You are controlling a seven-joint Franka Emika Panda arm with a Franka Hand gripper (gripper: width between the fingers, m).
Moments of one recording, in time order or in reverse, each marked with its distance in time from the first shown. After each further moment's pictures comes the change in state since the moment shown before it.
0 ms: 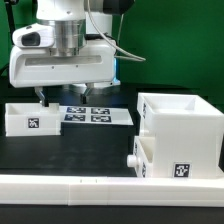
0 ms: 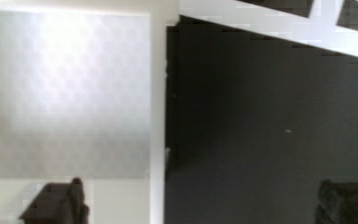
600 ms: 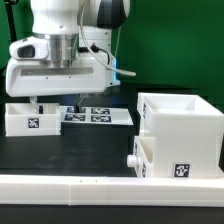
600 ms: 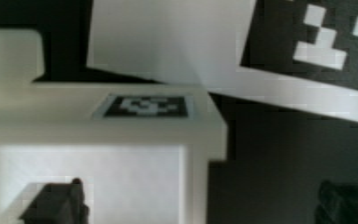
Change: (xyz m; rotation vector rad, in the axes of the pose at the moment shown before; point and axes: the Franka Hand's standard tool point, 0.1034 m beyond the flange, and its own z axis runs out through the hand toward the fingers) arm -0.028 0.009 0.035 -0.010 0.007 0.005
